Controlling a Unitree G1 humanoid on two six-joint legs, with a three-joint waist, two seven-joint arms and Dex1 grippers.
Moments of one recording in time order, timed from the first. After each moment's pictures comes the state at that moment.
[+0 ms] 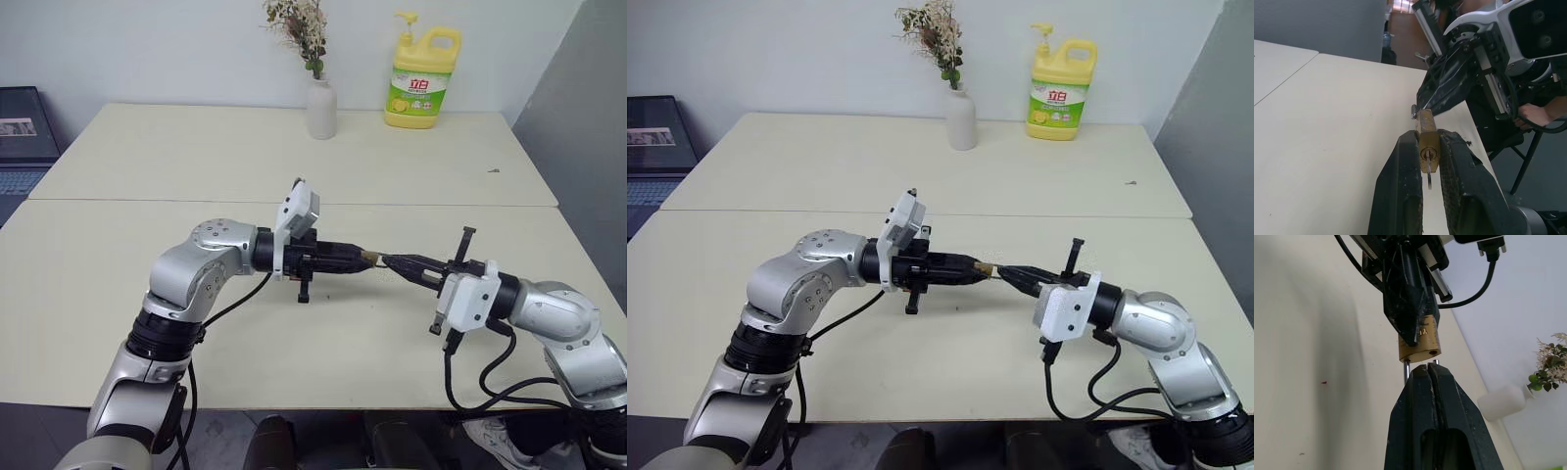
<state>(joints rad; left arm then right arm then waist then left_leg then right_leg) -0.66 0.51 -0.16 -0.15 -0.57 0.71 -1.17 -0.19 -0.71 0.10 -0.46 0.02 -0.19 0.78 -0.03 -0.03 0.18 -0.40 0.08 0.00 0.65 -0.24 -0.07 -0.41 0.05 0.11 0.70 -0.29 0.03</state>
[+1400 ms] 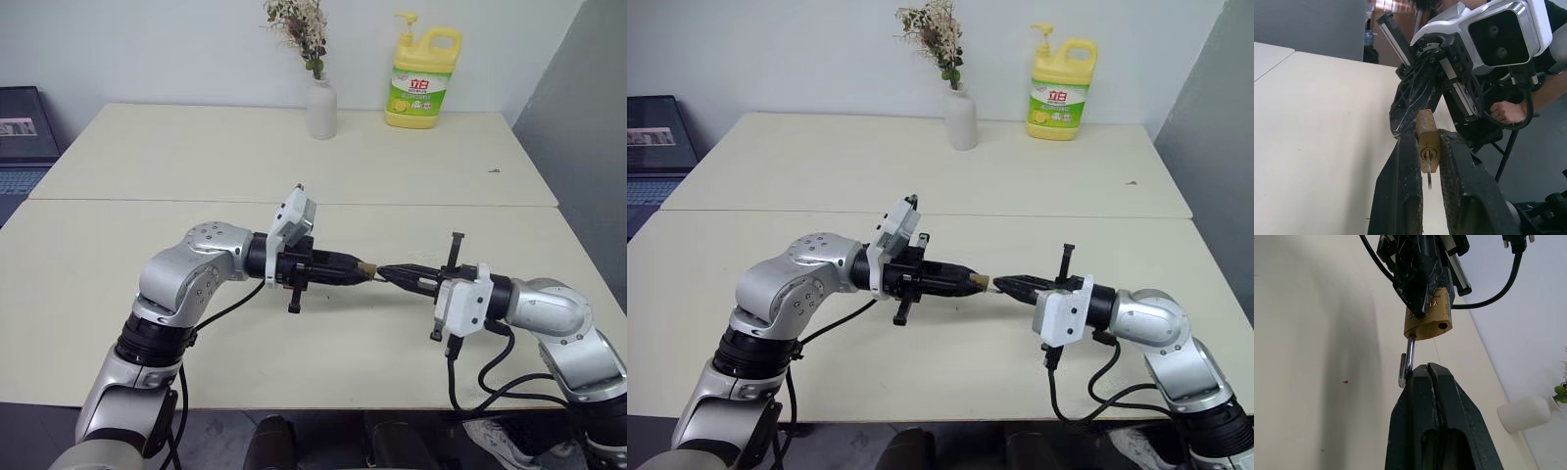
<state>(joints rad) -0.64 0.55 -0.16 -0.19 -0.63 0.74 -1.21 -0.21 -0.71 0.12 -0.40 0.06 -0.23 0.87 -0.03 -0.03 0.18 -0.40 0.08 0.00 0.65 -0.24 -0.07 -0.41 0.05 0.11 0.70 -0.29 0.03</state>
